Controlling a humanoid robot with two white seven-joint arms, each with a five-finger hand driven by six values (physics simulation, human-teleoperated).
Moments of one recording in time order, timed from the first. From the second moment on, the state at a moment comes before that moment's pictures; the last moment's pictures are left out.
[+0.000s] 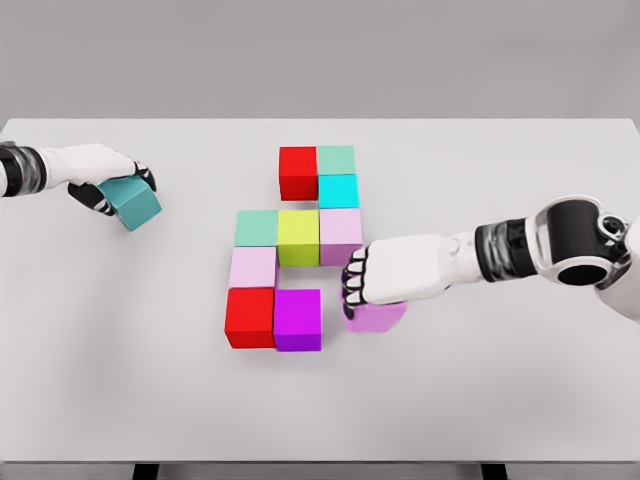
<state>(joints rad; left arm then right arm) -0.84 0.60 -0.55 -0.84 -0.68 -0.61 -0.61 -0.82 -0.77 1.00 -1.75 0.45 -0.61 0.61</state>
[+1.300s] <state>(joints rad) -0.84 0.47 -0.54 -0.96 -0.52 -0.49 -0.61 -0.82 -0.79 1.02 -1.75 0.29 -0.61 0.61</state>
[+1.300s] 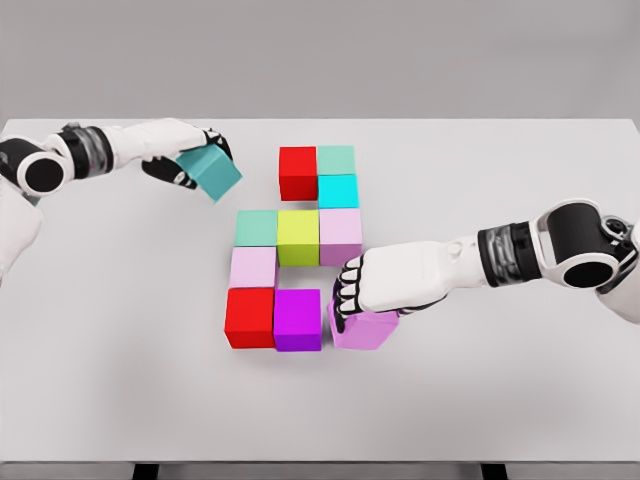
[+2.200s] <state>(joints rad) -0.84 0.32 -0.60 -1.12 -0.52 0.44 -0.61 -0.82 -0.77 1.02 -1.75 0.29 -0.55 0.61</state>
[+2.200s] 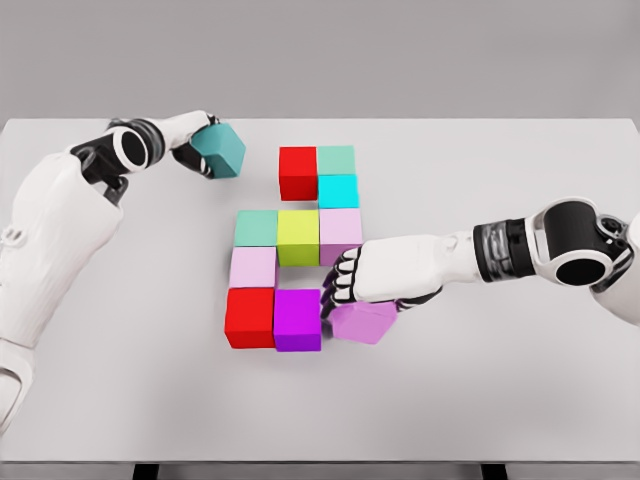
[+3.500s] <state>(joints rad) -0.86 0.32 -0.74 -1.23 -0.52 0.61 -0.61 -0.77 -0.98 0.97 -1.70 0.36 -0.61 0.61</state>
